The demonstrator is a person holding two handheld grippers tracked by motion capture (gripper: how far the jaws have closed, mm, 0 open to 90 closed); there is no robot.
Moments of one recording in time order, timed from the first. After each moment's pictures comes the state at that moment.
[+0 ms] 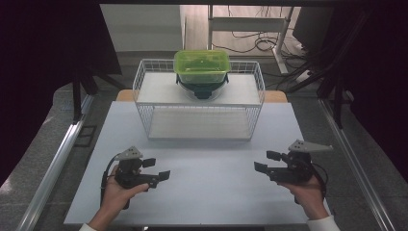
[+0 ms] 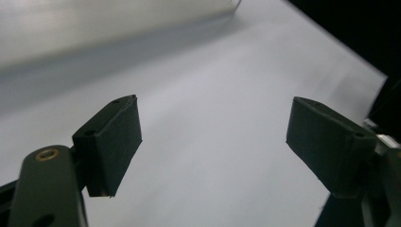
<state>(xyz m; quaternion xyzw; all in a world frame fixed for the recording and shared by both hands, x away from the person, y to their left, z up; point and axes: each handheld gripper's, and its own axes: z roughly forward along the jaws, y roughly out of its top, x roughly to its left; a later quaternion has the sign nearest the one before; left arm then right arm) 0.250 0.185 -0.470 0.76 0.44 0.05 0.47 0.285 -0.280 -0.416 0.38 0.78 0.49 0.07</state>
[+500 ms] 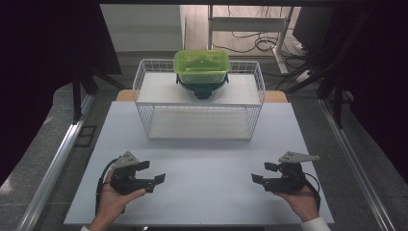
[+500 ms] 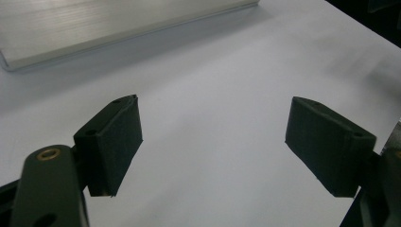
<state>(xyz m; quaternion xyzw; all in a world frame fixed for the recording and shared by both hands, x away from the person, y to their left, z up) 0.236 0.191 -0.472 0.76 0.44 0.10 0.46 0.280 -0.276 -0.452 0.39 0.81 0.43 0.09</state>
